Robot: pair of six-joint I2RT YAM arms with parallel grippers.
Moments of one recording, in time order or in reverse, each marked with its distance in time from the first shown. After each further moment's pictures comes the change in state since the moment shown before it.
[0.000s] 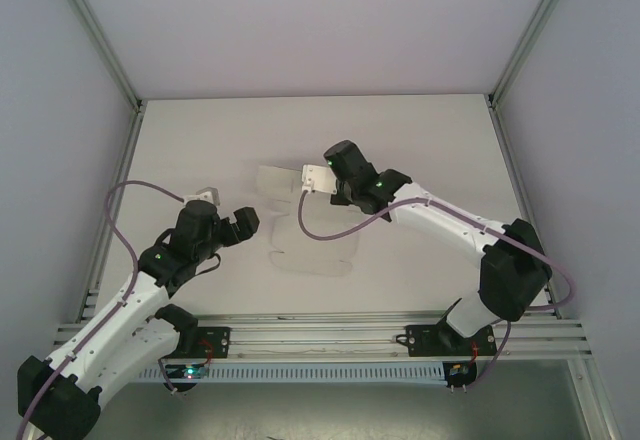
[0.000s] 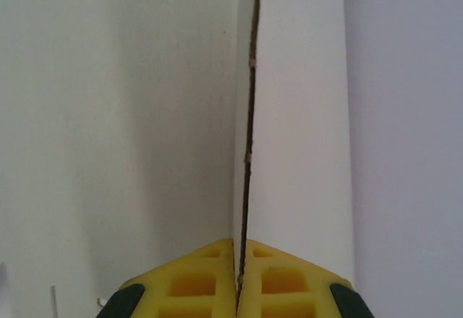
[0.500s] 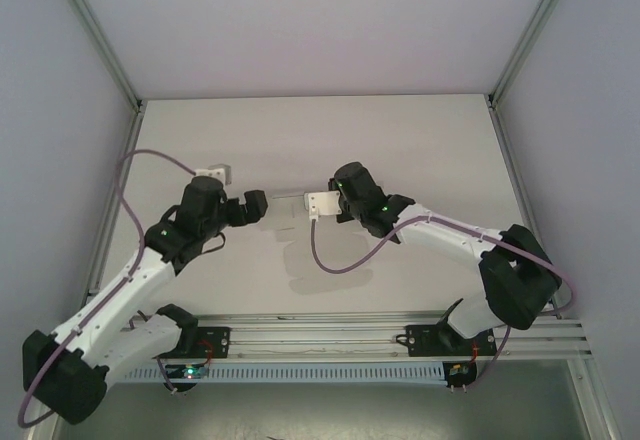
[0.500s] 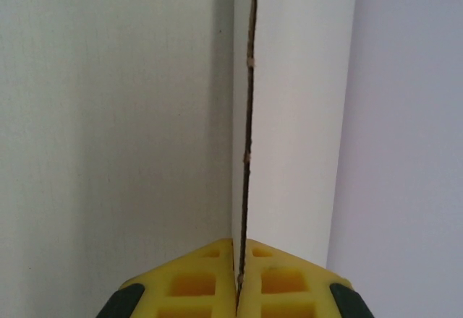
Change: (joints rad) left arm 0.000 0.197 0.209 0.031 0.033 0.228; right arm -0.004 -0.060 -0.251 0.297 -0.115 -0.232
